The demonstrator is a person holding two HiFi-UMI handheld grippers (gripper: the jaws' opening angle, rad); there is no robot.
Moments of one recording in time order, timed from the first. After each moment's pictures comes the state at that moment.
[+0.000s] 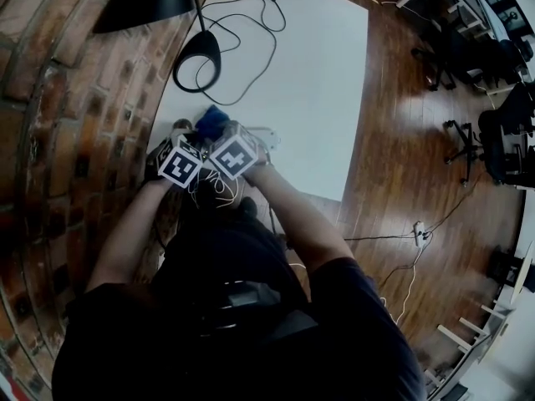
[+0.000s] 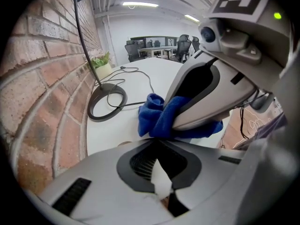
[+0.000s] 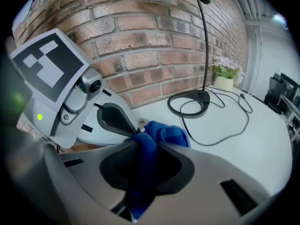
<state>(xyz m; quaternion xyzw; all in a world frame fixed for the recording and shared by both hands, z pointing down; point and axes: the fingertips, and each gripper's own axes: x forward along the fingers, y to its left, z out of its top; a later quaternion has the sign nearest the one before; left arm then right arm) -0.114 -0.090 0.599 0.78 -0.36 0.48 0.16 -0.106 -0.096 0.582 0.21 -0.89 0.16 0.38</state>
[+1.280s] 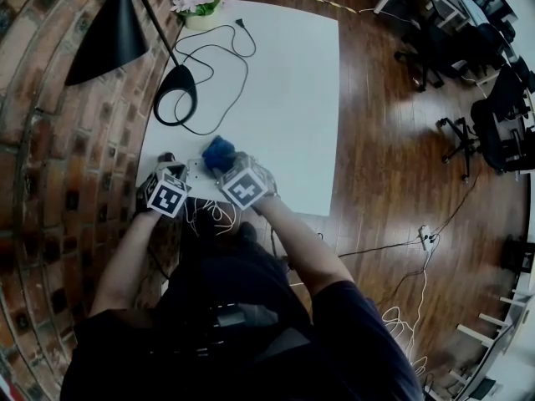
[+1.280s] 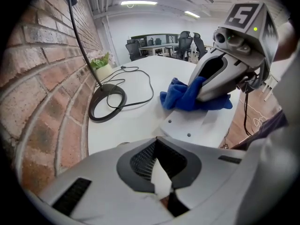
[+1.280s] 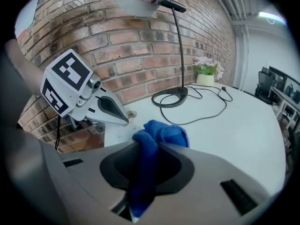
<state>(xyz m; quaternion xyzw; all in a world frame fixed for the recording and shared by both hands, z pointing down) -0.110 -0.088 0.604 0.77 -0.38 0.49 0.15 -0.023 -0.091 0.592 0.25 -0.88 0.18 0.36</state>
